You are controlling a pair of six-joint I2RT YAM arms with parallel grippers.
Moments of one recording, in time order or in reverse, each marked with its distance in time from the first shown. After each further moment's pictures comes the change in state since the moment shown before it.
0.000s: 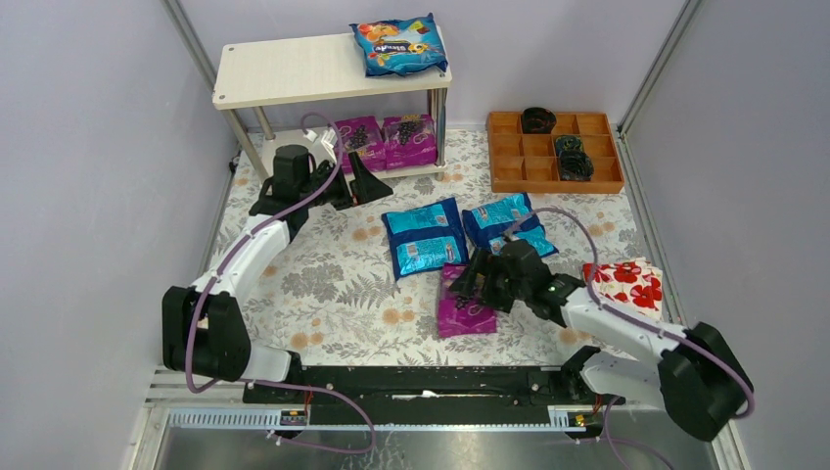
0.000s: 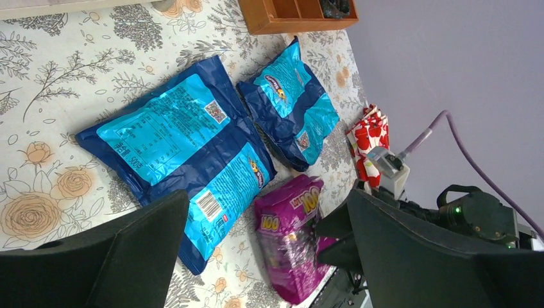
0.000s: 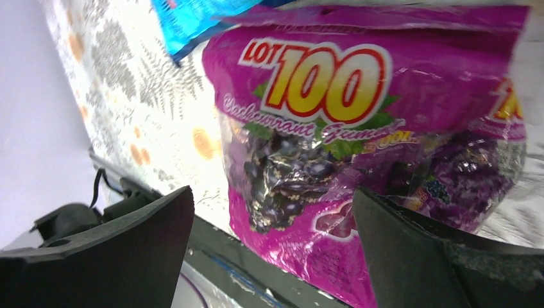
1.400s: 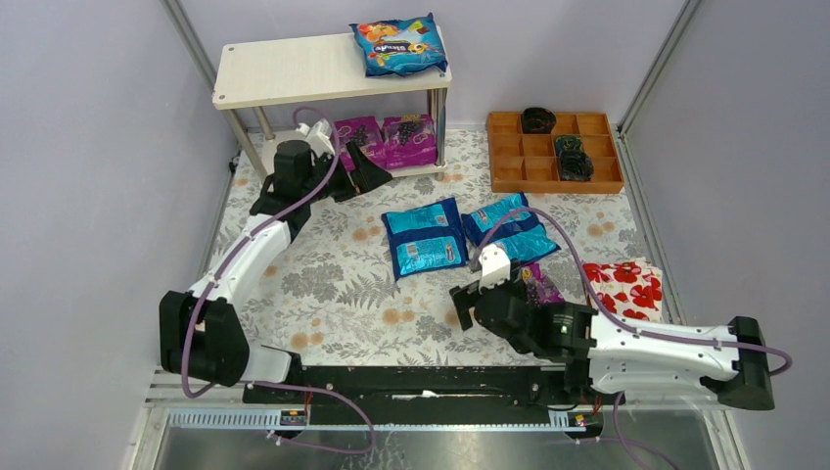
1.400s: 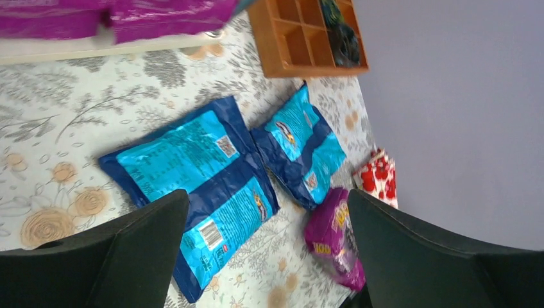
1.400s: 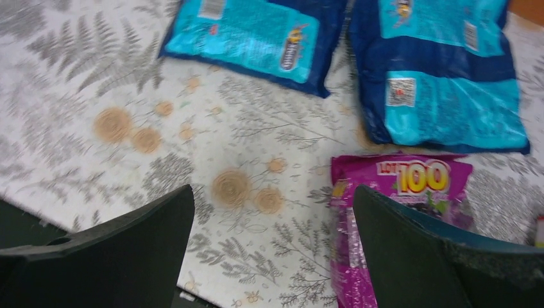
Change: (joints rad) left arm -0.014 -0.016 0.016 0.041 -0.187 -0.104; right arm 0.691 -0.166 0.209 -0.297 0.873 -0.519
